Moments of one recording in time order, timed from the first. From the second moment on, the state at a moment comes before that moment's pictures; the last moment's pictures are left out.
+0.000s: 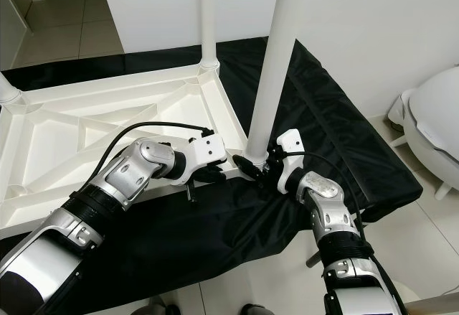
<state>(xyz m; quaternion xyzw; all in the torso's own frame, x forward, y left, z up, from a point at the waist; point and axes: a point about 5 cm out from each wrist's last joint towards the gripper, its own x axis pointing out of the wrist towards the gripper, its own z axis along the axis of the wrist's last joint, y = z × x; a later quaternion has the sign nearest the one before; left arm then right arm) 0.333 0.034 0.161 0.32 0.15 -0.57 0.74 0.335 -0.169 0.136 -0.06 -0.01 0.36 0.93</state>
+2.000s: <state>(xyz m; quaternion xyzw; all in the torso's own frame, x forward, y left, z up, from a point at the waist) 0.340 0.041 0.164 0.31 0.14 -0.55 0.76 0.348 -0.140 0.160 -0.03 -0.07 0.21 0.97</state>
